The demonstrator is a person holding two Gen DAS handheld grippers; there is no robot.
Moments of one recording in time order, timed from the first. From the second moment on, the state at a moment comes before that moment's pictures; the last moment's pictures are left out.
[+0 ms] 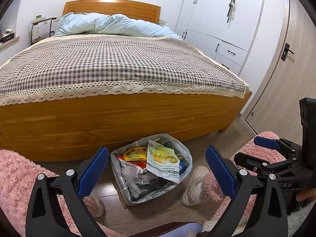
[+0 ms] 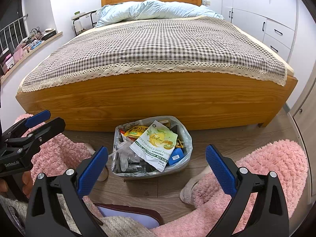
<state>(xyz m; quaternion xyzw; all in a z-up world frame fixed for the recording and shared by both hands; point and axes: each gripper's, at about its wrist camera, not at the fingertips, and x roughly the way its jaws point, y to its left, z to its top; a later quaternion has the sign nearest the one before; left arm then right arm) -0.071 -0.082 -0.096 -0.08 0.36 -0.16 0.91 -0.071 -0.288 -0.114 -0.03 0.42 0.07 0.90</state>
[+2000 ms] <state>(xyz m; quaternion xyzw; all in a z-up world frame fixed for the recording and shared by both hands) -0.068 -0.087 -0.097 -0.08 0.36 -0.17 0.92 -0.064 -0.285 -0.122 -0.03 0.43 0.08 0.90</state>
